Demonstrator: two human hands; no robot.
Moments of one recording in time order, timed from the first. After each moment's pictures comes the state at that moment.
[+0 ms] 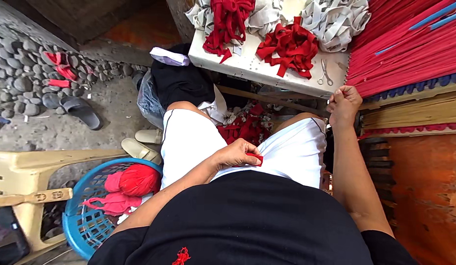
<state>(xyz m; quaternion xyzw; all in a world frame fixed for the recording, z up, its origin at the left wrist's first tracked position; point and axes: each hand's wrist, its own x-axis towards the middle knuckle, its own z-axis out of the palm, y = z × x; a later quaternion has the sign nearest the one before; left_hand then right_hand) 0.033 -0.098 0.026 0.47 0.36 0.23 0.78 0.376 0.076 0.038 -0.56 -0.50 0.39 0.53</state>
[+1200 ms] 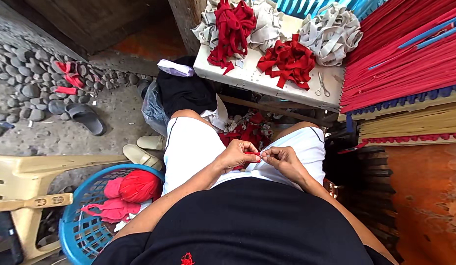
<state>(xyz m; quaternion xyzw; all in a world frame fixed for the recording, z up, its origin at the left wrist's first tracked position) 0.035 -0.096 0.029 0.42 0.44 0.33 0.72 0.259 -0.079 0.048 -0.46 -0.64 0.58 0.21</state>
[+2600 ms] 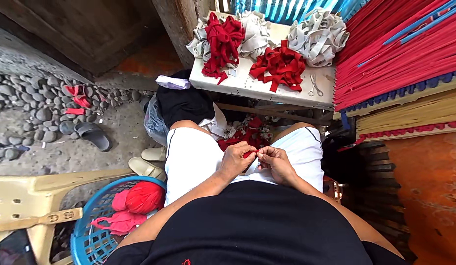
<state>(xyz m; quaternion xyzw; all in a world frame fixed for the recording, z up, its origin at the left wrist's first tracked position) 0.050 -0.096 0.014 0.70 0.48 0.43 0.30 0.232 -0.088 0.033 -0.48 -0.37 0.71 0.36</state>
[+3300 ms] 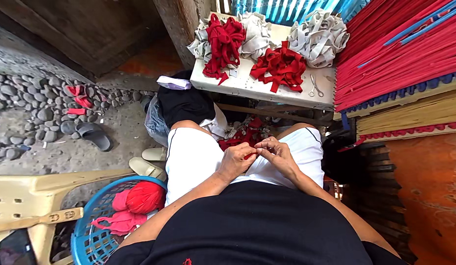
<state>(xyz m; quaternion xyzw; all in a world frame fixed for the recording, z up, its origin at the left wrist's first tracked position) 0.048 -0.097 0.014 0.73 0.46 0.44 0.25 0.243 -0.068 0.040 -0.47 -0.65 0.51 0.32</state>
